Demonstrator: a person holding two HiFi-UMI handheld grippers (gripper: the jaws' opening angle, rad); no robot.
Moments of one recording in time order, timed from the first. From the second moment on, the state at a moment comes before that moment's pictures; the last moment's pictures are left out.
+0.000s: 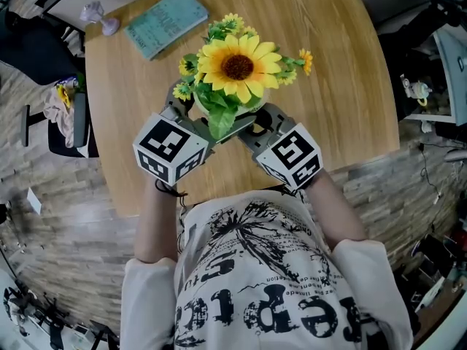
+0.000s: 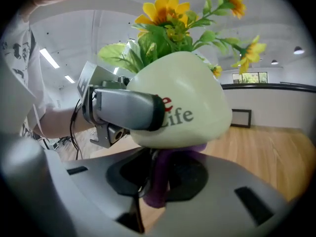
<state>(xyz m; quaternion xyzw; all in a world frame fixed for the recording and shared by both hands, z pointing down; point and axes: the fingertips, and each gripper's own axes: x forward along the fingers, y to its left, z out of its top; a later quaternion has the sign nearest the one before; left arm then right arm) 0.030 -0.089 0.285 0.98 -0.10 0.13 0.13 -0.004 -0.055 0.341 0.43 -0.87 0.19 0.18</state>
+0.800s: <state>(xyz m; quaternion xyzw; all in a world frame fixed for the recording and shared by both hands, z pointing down) 0.010 -0.107 0.300 0.97 -0.16 0.15 0.11 -0.001 -0.037 0.345 0.41 -0.87 0.24 0.16</state>
